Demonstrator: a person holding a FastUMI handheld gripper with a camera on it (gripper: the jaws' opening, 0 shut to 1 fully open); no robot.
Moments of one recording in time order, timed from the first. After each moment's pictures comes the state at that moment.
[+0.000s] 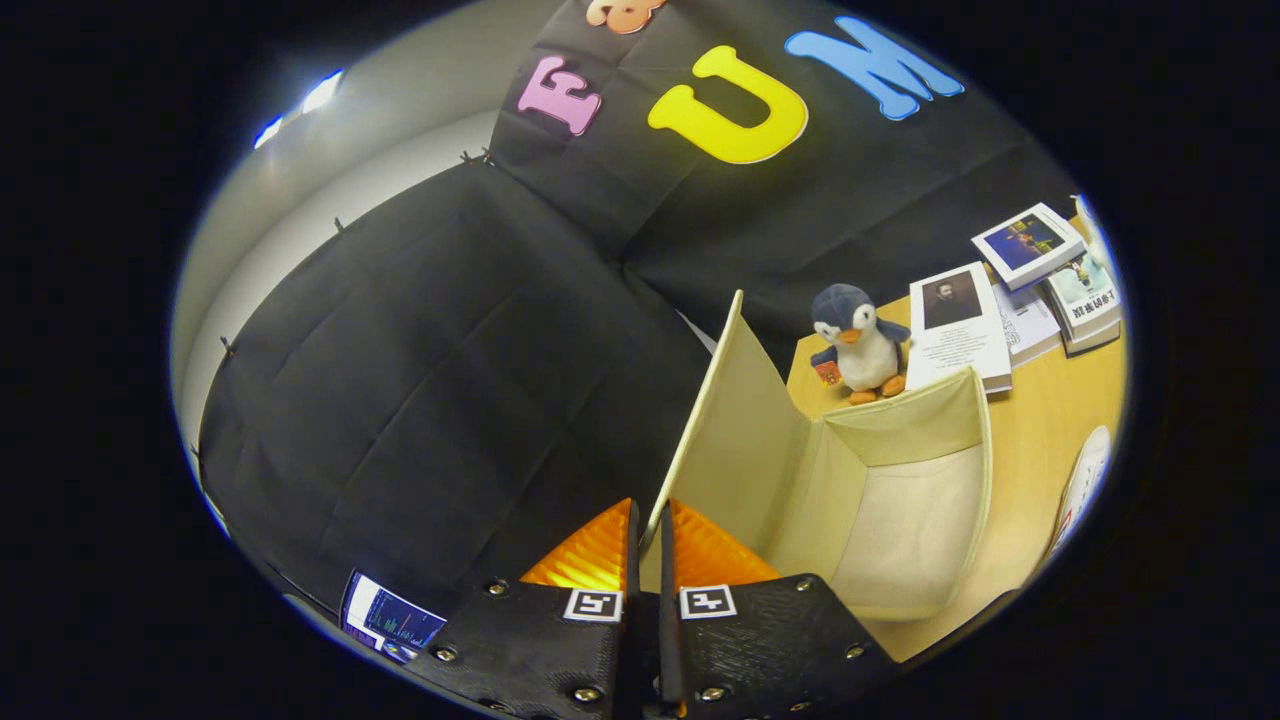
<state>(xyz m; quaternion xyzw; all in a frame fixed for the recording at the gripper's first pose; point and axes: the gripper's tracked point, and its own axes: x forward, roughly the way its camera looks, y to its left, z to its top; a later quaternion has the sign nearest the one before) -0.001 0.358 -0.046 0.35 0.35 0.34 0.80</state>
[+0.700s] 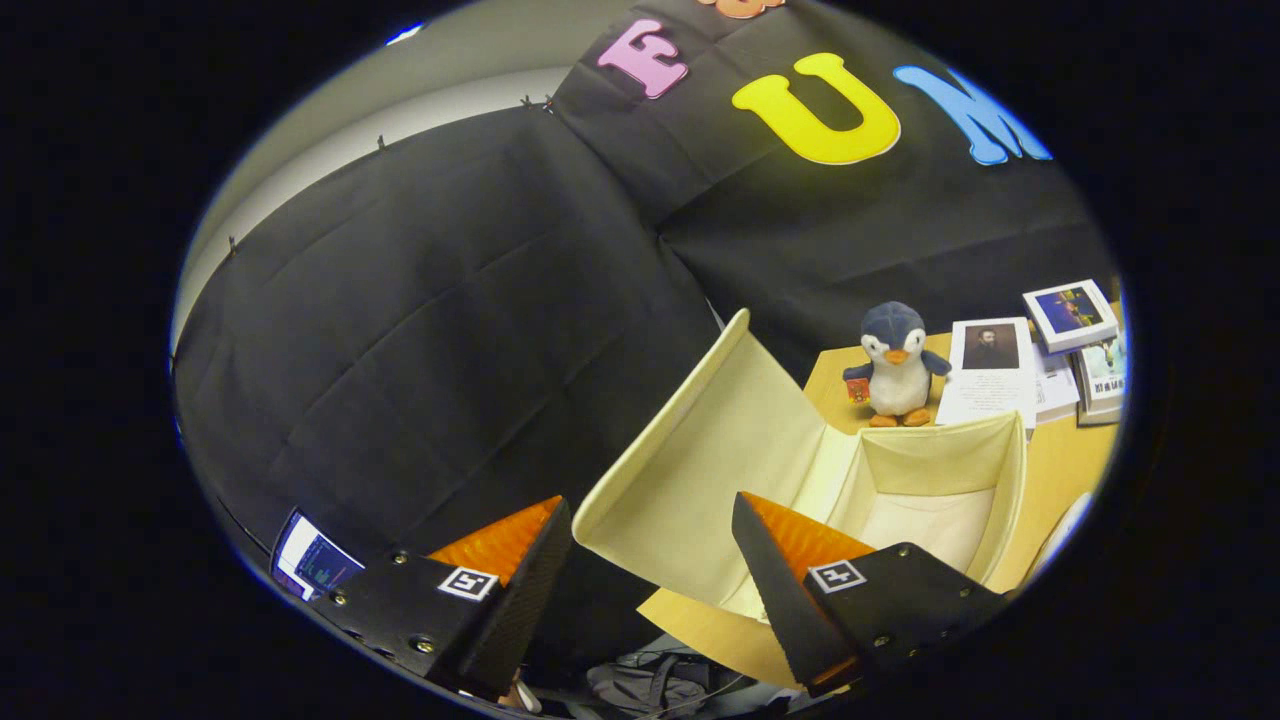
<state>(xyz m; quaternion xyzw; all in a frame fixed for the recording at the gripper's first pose) -0.007 0.399 -0.056 0.24 0.34 0.38 0.83</state>
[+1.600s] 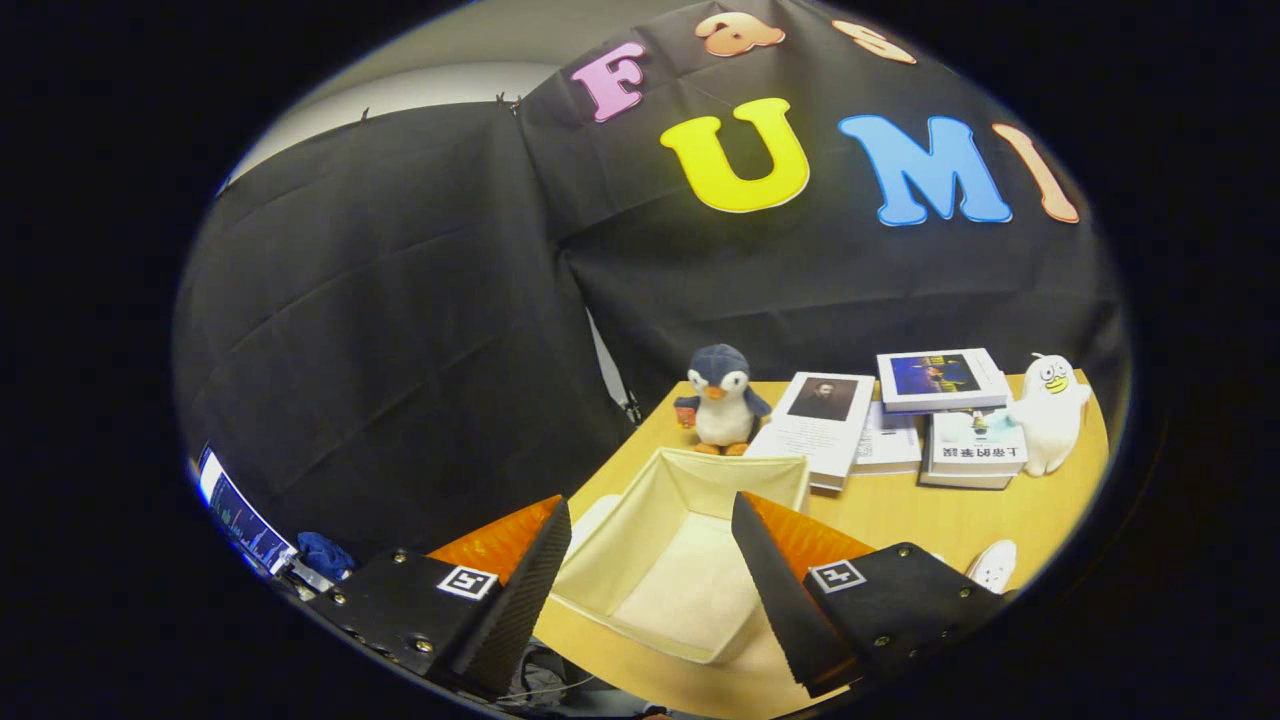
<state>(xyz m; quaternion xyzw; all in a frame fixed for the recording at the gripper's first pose) 0.021 0.227 -0.116 0.13 0.33 0.25 0.90</state>
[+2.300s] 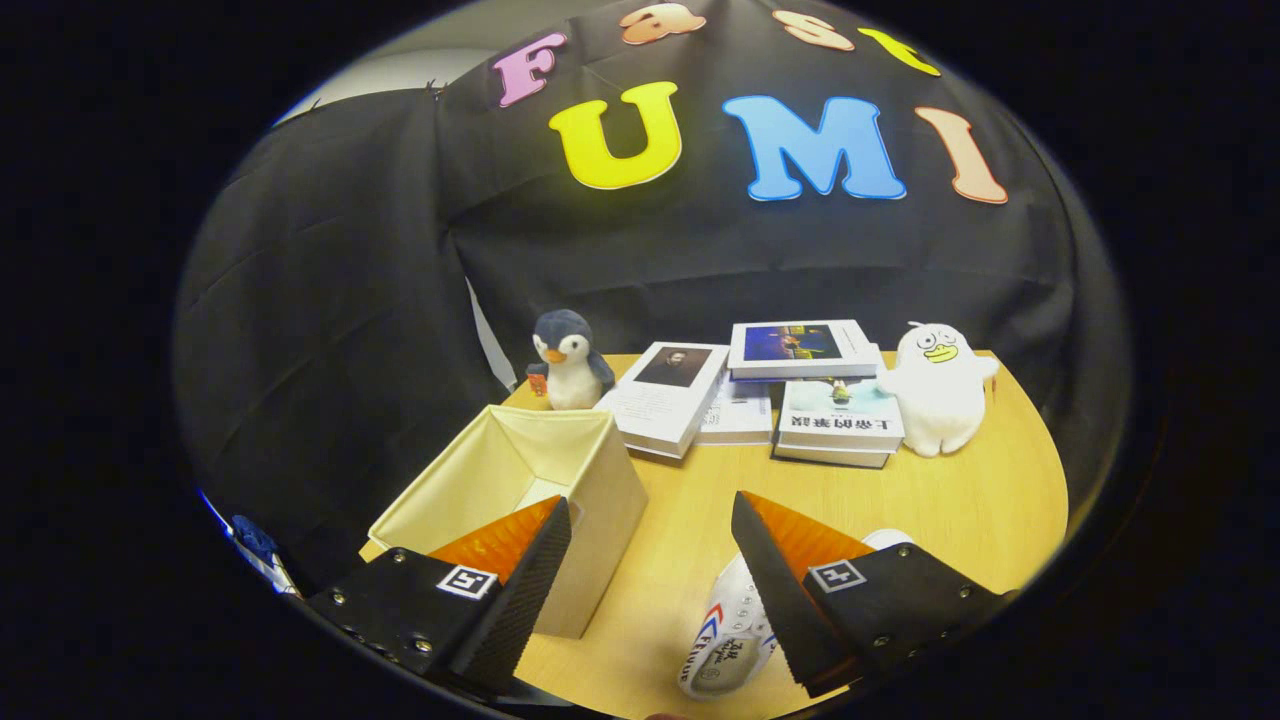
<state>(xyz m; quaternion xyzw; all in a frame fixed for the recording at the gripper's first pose) 0.021 0.092 -0.203 0.09 0.37 0.12 0.92</state>
